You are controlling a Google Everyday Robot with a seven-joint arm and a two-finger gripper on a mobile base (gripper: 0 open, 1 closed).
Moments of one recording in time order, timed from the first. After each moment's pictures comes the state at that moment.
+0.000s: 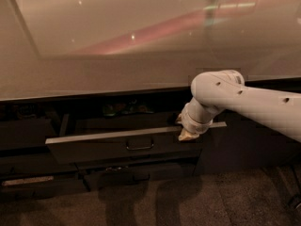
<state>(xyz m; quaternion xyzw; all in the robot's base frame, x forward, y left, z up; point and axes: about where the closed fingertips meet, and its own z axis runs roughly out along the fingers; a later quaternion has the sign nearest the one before) 0.548 -0.127 0.644 -0.76 0.64 0.02 0.13</state>
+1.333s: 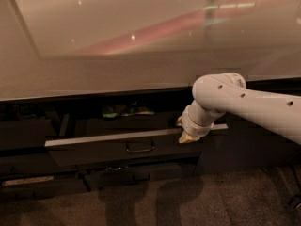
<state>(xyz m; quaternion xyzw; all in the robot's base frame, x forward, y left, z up) 0.540 -0.126 0.643 -0.76 0.64 0.02 0.13</state>
